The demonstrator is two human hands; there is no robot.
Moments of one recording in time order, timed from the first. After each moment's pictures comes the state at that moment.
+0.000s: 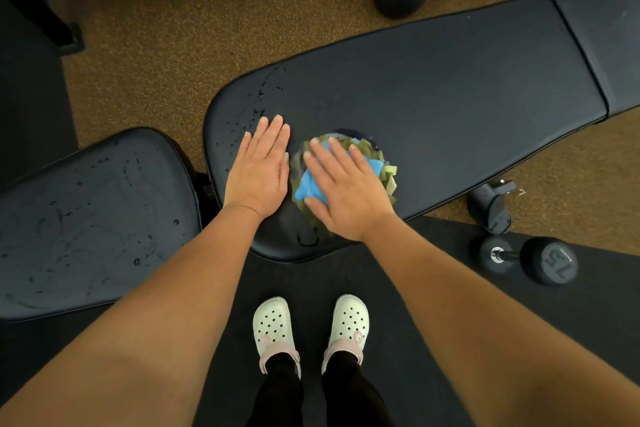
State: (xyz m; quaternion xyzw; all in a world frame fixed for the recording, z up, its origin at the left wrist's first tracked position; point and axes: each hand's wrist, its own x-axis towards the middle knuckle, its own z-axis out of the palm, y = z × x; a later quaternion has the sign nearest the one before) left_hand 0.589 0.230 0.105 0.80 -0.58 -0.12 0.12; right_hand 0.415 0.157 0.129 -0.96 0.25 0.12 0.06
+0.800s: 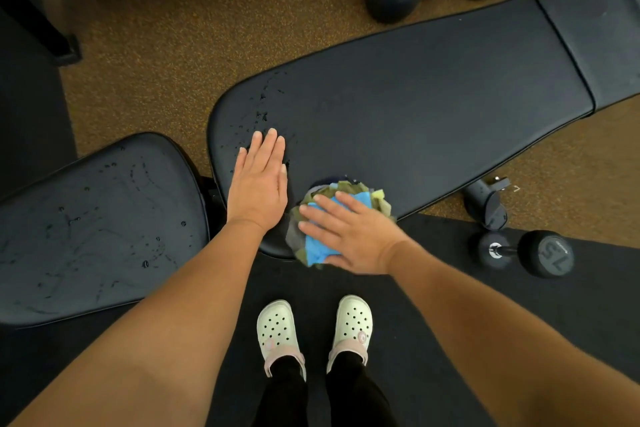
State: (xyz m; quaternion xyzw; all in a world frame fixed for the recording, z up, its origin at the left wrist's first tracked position) left_hand 0.584 0.251 0.104 0.81 -0.56 -0.13 0.12; right_hand 0.376 0.191 0.125 -0.99 0.03 0.15 0.01
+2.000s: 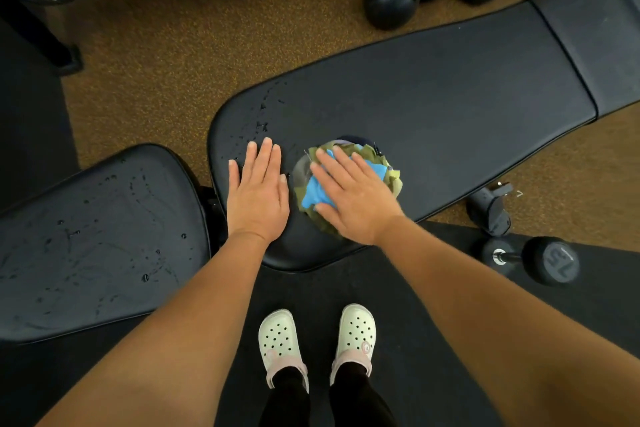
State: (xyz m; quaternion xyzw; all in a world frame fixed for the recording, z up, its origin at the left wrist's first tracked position) left_hand 0.583 0.250 0.101 0.84 -0.53 -0.12 0.07; right_hand 0.413 0.153 0.132 -0.96 0.24 0.13 0.06
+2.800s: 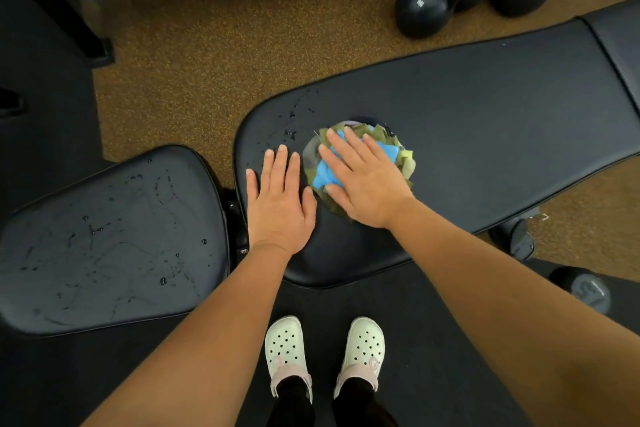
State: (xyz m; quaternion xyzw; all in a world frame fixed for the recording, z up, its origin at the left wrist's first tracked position) left_hand 0.582 0.250 0.100 0.86 -0.50 -0.10 0.10; right_hand 0.458 0.114 0.127 -0.97 0.21 0.11 0.04
